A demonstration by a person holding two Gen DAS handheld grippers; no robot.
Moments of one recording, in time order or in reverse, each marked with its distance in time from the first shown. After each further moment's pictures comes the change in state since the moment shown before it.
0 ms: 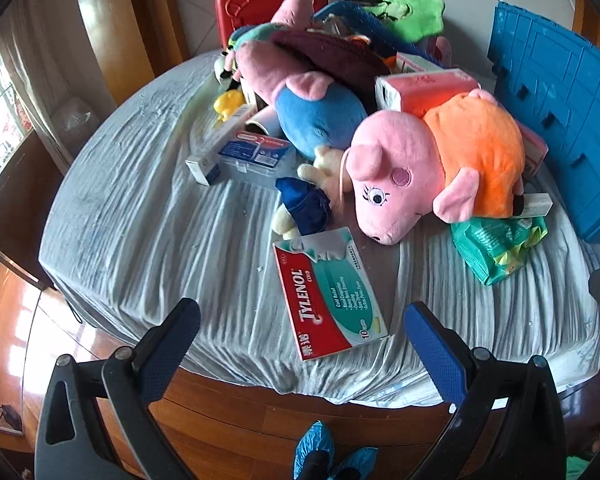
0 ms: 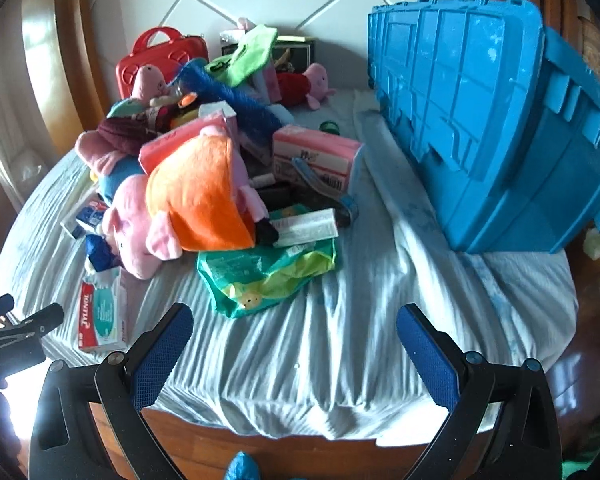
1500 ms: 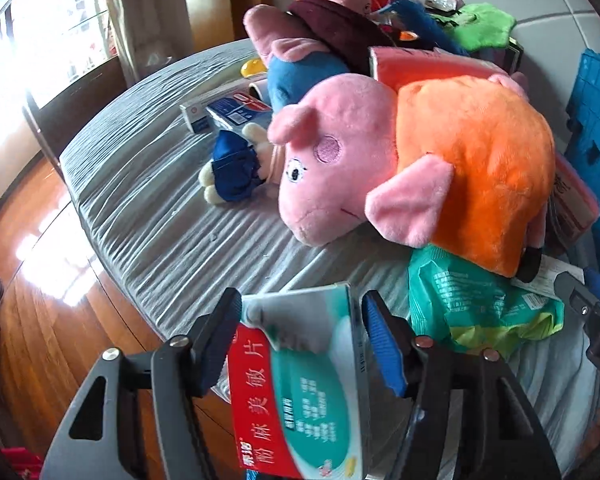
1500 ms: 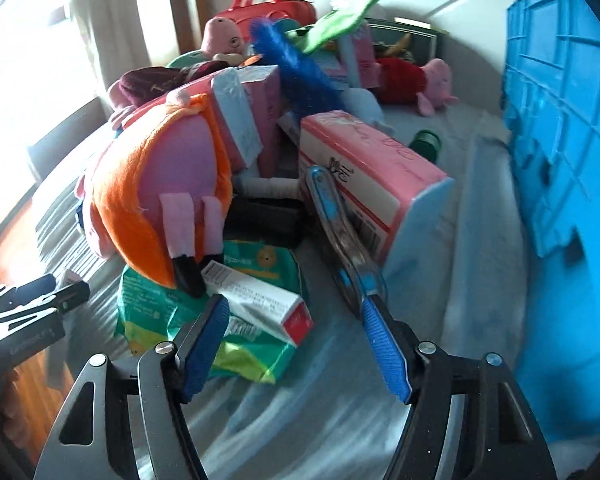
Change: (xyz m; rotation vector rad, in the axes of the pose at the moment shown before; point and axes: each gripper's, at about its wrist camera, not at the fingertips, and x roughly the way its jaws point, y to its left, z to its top) left arm 0.027 -0.116 -0.003 -0.430 -0.050 0.242; right arm 0.133 -0.070 0.071 -0.395 -0.004 0.443
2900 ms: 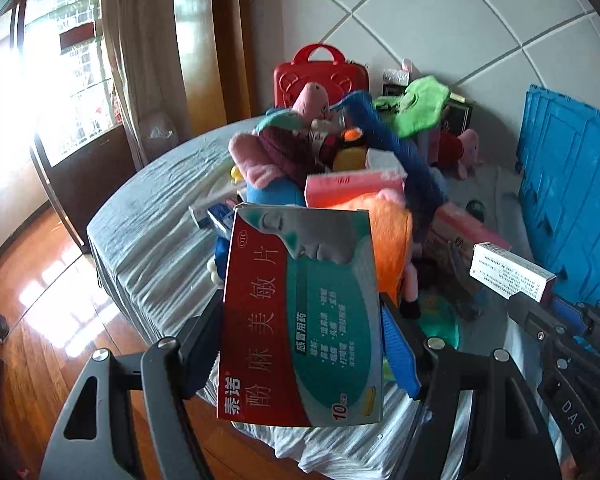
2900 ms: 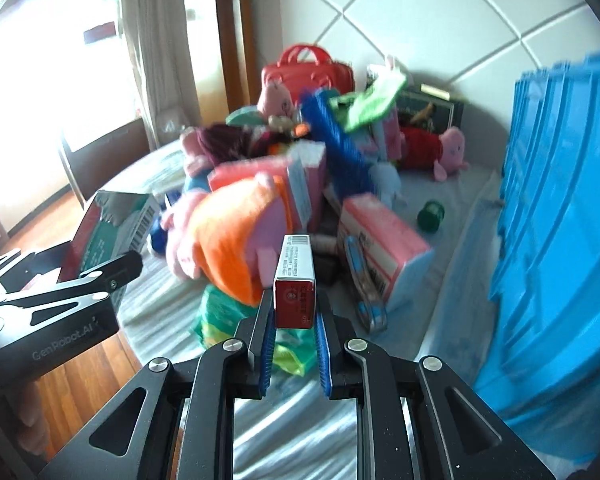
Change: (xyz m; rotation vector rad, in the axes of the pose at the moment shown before) left arm -0.139 -0.047 0.020 0.056 -0.253 0.002; right arm -0.127 0.035 0.010 -0.090 -0.184 0.034
